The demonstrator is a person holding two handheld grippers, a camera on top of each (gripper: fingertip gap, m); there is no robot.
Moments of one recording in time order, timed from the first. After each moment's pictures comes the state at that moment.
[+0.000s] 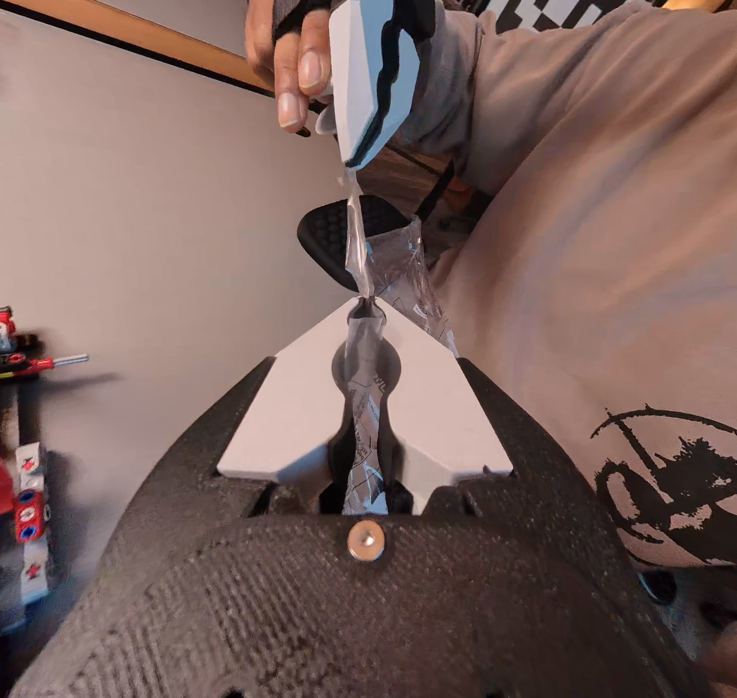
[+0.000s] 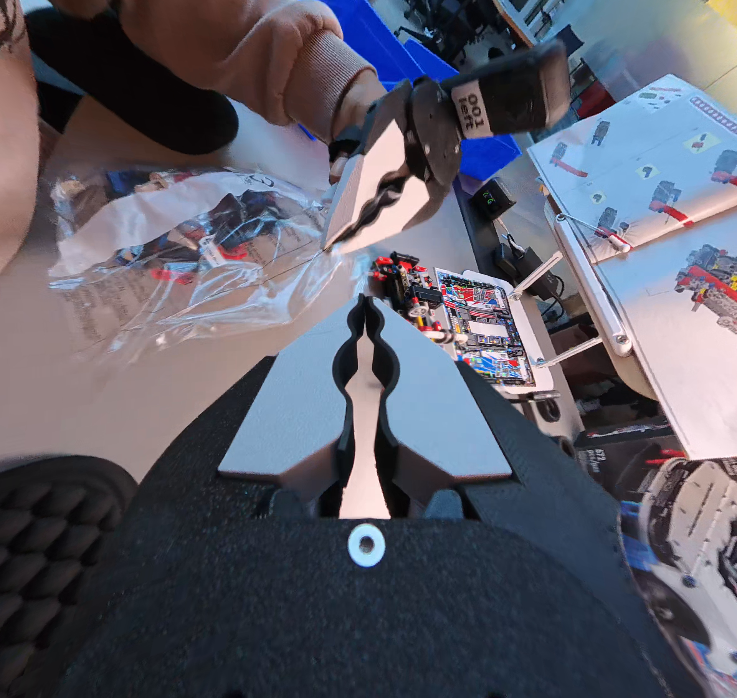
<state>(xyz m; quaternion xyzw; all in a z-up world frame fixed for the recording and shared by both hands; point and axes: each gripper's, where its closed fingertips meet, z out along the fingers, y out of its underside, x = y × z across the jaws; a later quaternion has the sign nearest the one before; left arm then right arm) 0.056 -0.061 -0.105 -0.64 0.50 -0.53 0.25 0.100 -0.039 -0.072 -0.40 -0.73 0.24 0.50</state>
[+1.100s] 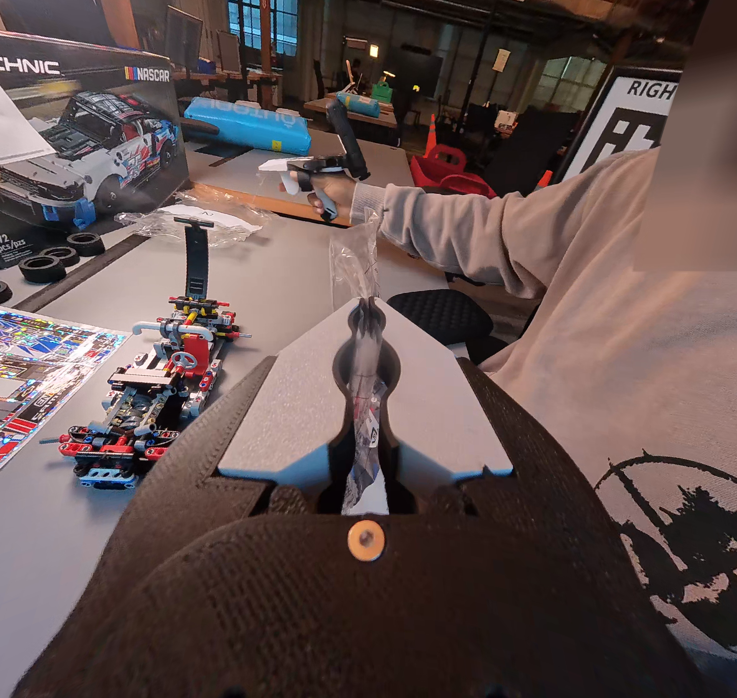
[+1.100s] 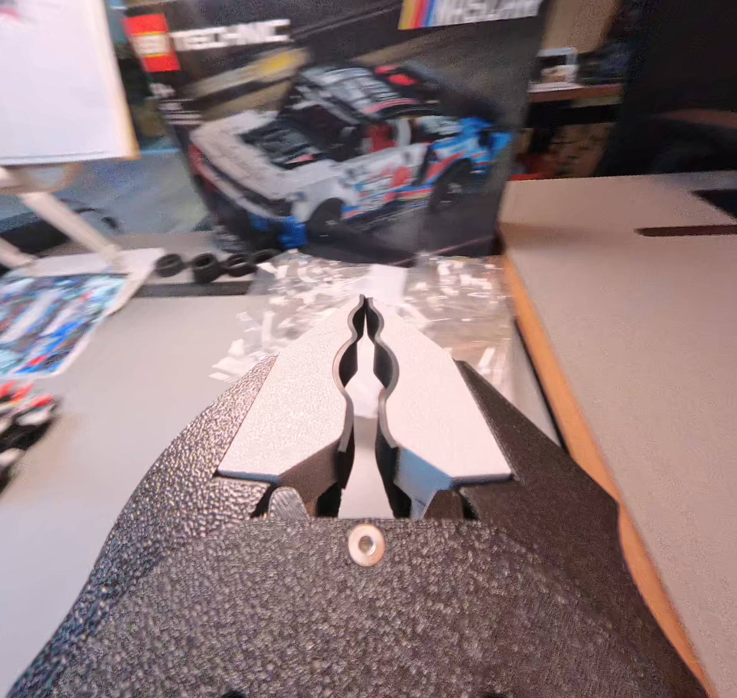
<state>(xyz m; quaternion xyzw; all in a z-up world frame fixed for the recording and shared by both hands) -0.059 -0.102 -0.025 -0.64 0.36 -0.43 0.52 0.332 0.267 -0.101 -0.76 -0.13 0.15 0.62</state>
